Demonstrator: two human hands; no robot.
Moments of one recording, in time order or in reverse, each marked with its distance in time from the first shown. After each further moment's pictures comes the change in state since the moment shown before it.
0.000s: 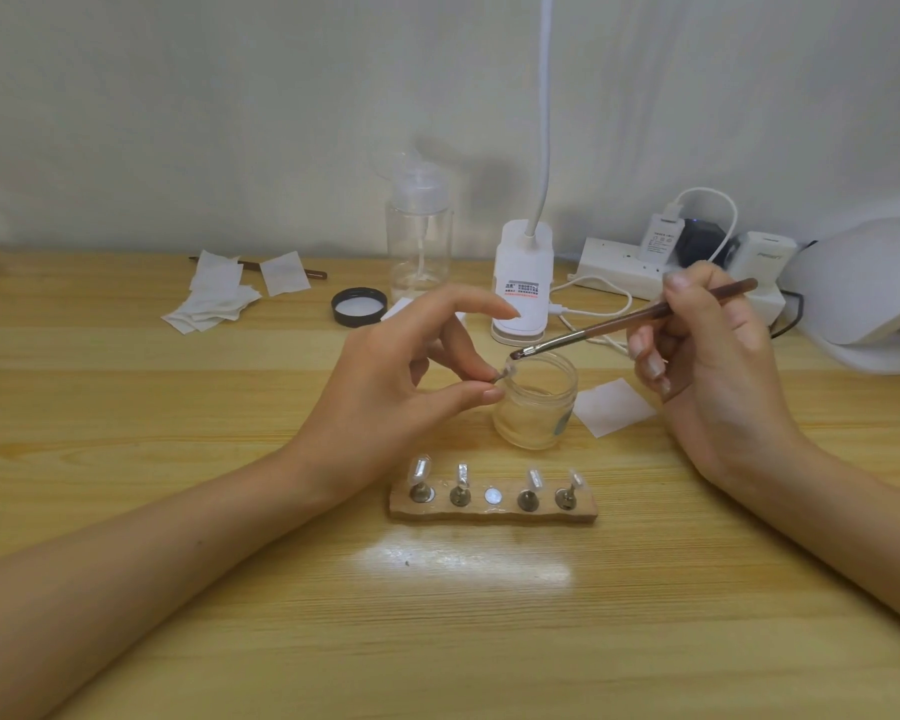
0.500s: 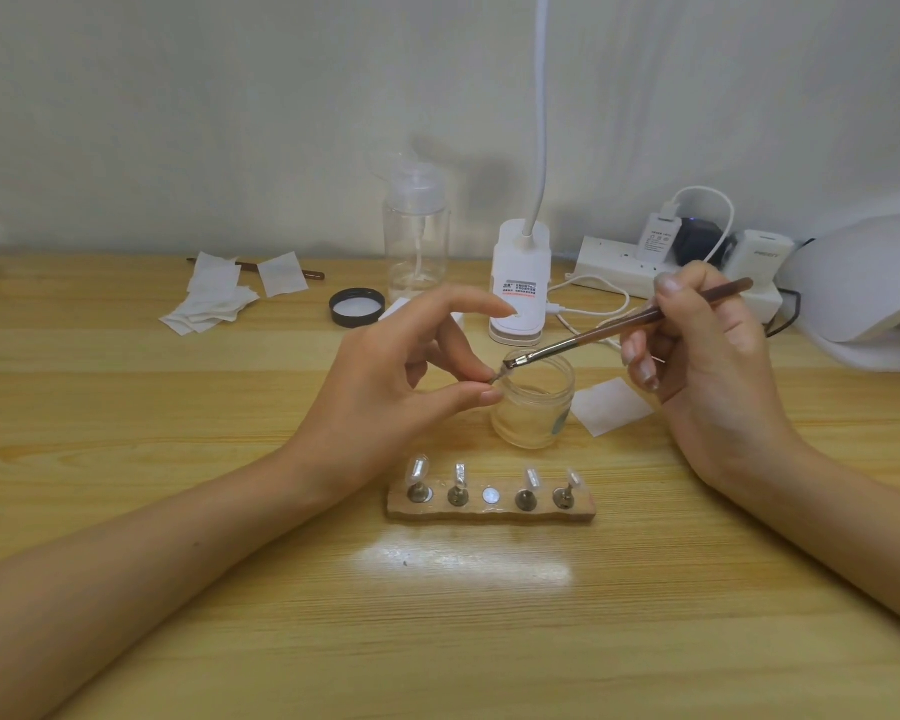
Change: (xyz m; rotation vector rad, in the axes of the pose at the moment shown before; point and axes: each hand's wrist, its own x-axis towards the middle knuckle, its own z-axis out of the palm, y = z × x) left_hand 0.000 0.000 0.000 -0.009 0.003 -0.012; right_hand -0.001 0.002 -0.002 -0.024 -0.027 -0.023
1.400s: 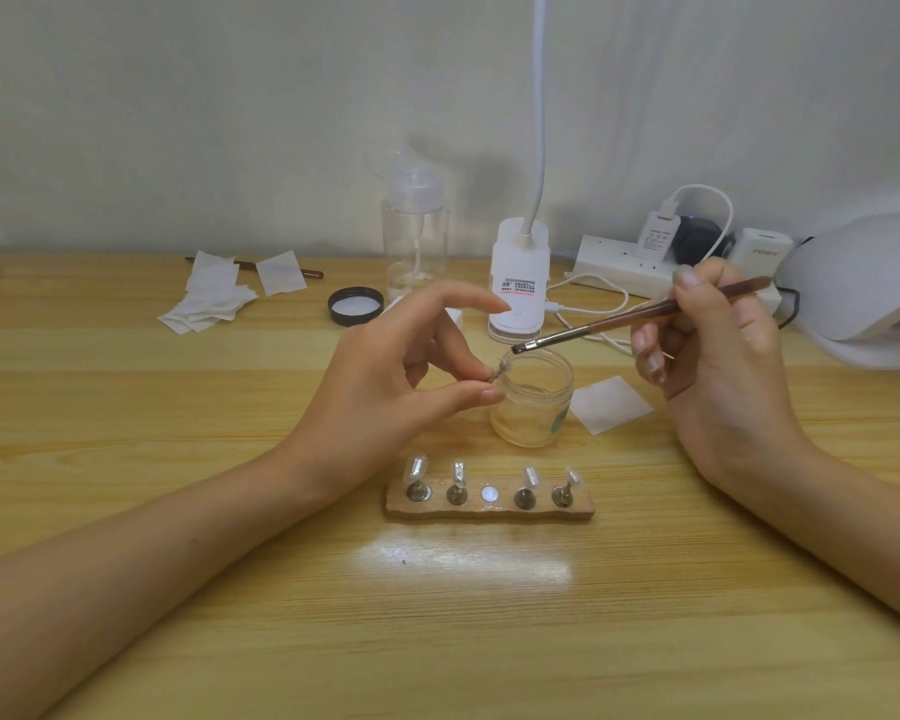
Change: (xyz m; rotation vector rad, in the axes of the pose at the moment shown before) left_hand 0.001 -0.003 0.000 -0.025 -0.001 -0.020; right_hand -0.002 -0.002 0.001 0.024 0.039 -0.042
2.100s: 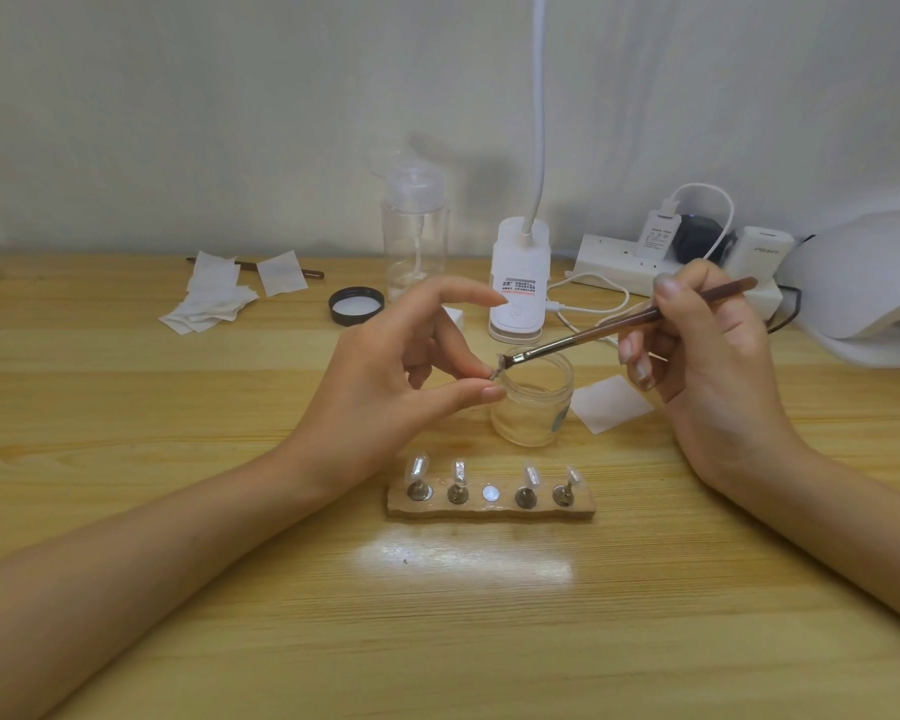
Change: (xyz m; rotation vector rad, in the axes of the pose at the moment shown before) left_hand 0.001 0.001 0.001 -0.064 0.006 -0.031; right_hand 0.000 0.005 -0.002 -0.067 -0.051 0.009
